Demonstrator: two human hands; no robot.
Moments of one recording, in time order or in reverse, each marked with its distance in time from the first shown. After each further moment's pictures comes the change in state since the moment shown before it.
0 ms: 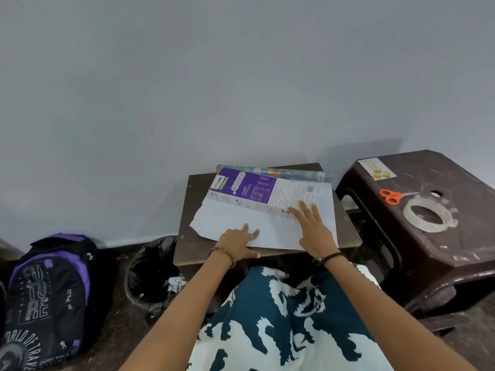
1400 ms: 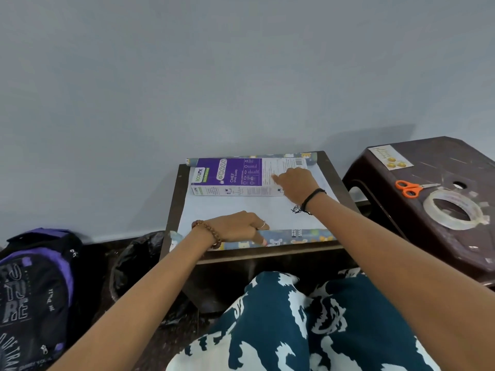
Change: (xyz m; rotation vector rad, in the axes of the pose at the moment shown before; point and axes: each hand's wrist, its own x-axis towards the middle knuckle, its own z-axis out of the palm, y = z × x) left_hand 0.000 0.002 -0.047 -0.548 -0.173 0.159; right_hand 0.097 -0.037 -0.039 -0.586 0.020 -0.262
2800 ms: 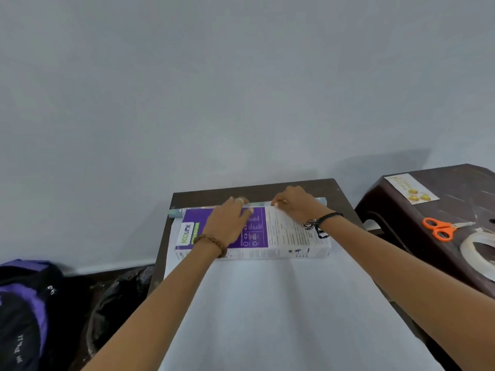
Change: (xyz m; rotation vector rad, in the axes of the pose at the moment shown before) left_hand 0.076 -0.040 -0.051 0.022 0.627 -0.118; right_hand 0.069 0.026 0.025 0.584 -0.188 0.042
